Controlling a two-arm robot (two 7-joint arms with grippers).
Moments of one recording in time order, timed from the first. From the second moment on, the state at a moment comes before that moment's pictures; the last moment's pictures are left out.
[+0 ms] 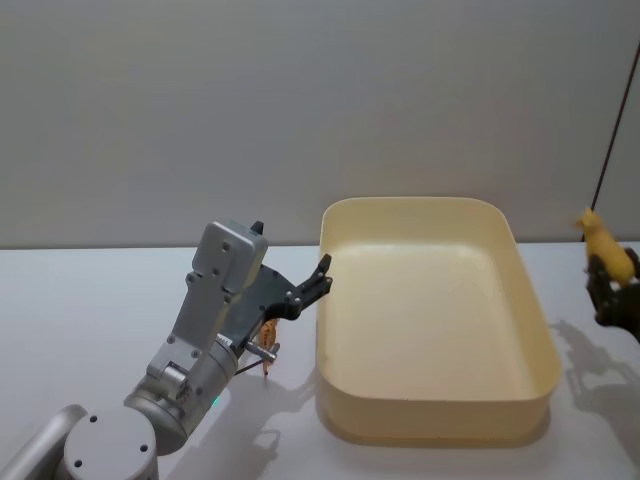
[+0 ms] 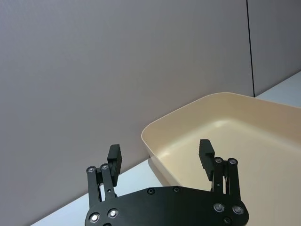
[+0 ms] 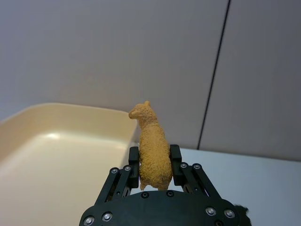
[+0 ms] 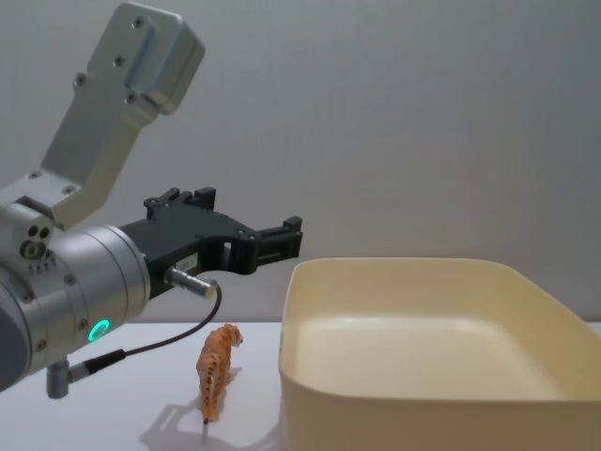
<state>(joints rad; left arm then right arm) -0.24 0.38 0.45 -1.63 -0.20 0.01 -0.01 0.01 0.36 -0.12 -1.72 0.27 0.07 -0.02</state>
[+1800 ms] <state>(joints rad) -0.24 0.38 0.45 -1.63 -0.20 0.01 -0.01 0.10 0.32 -0.11 -1.71 0.30 0.15 0.05</state>
